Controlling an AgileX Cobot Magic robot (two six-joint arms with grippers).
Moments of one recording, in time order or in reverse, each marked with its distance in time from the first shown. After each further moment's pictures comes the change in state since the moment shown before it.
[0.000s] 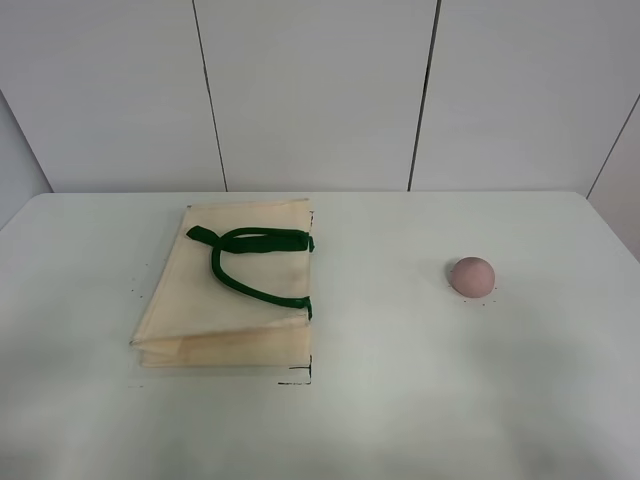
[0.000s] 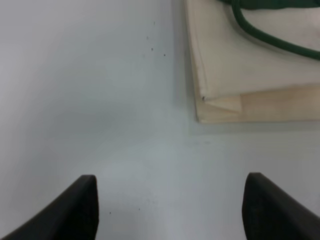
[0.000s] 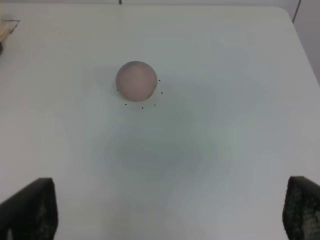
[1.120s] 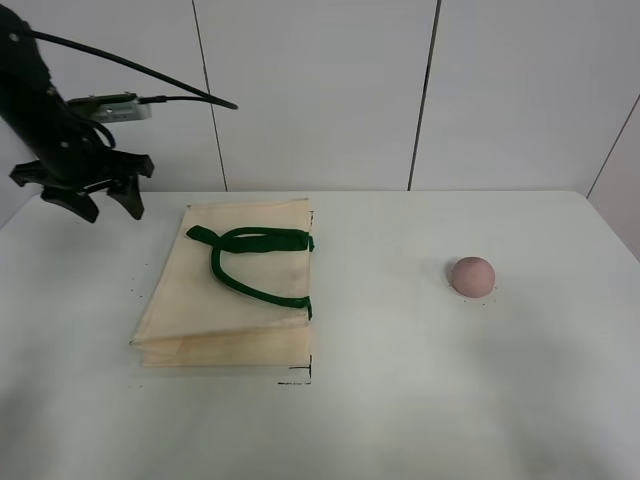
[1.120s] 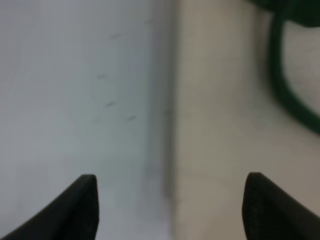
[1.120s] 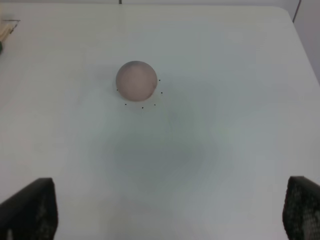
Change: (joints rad) left arm -0.077 1.812 -1.007 -0.052 -0.078 -0.051; right arm 0.000 0.000 0.000 0.000 0.000 0.000
